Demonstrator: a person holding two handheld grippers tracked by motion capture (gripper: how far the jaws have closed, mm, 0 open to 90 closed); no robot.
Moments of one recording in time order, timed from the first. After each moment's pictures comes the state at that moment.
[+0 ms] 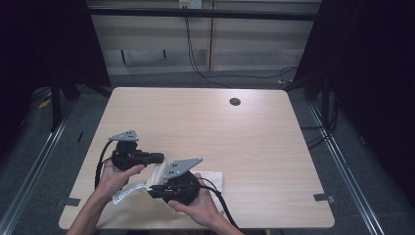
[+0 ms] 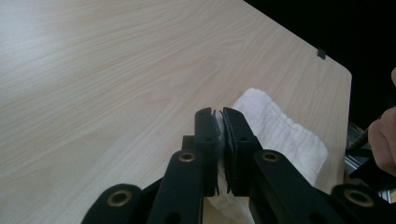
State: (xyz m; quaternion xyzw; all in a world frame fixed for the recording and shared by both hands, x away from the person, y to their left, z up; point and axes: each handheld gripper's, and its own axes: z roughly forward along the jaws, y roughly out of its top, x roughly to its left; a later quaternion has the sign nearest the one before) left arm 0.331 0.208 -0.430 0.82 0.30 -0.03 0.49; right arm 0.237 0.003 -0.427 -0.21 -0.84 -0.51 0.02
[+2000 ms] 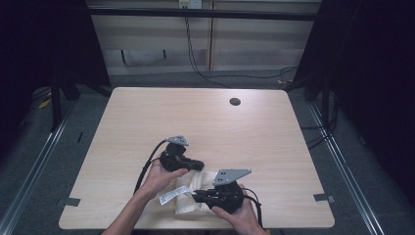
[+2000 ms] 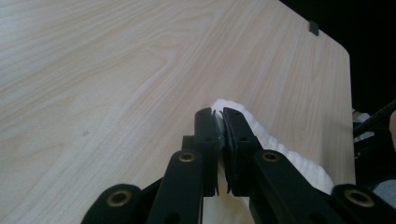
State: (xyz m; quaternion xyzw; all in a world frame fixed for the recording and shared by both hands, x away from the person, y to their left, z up) left arm 0.341 0.088 -0.468 0.85 0.26 -0.09 0.44; right arm 0.213 -0.104 -0.455 -0.30 -0.82 -0.49 0.00
